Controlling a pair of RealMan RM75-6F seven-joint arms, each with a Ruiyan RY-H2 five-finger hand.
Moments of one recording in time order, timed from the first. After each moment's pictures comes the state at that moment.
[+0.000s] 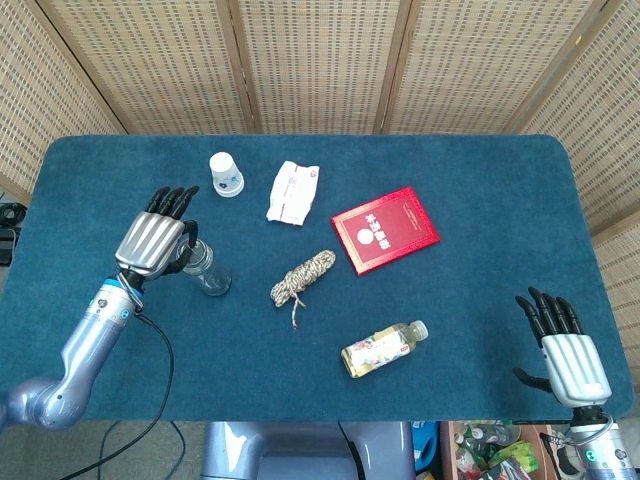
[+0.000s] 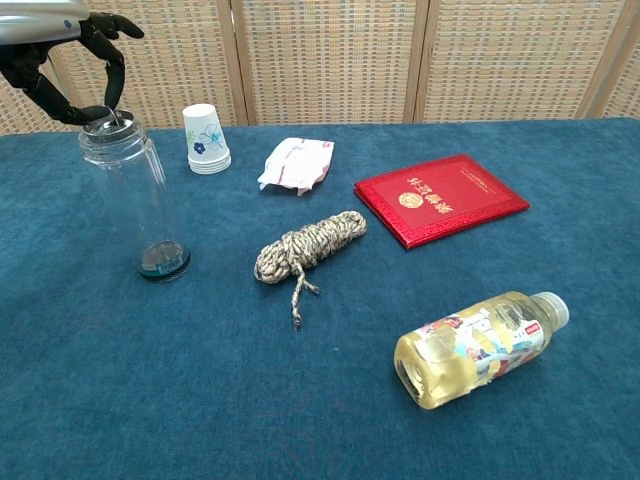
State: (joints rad) left arm -0.78 -1.13 -0.20 -1.82 0.93 1.04 0.53; right arm 0.10 -1.11 0.03 -1.71 -1.53 1.43 -0.12
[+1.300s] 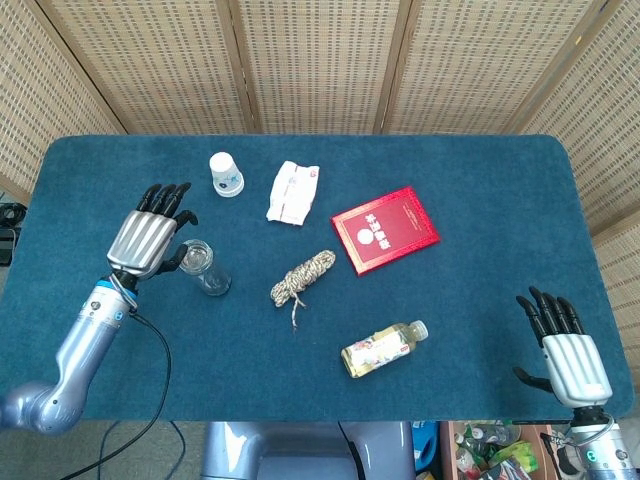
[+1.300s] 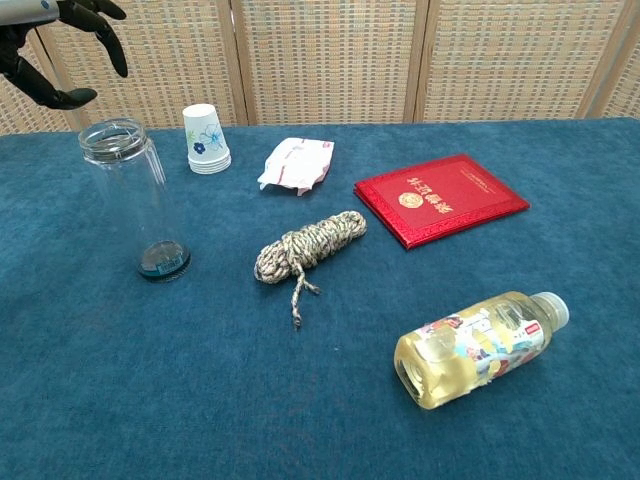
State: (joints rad) left arm -0.76 -1.11 -0.19 -1.85 0.94 1.11 0.51; right arm 0.10 -1.11 0.03 -1.71 -1.53 1.44 -0.12
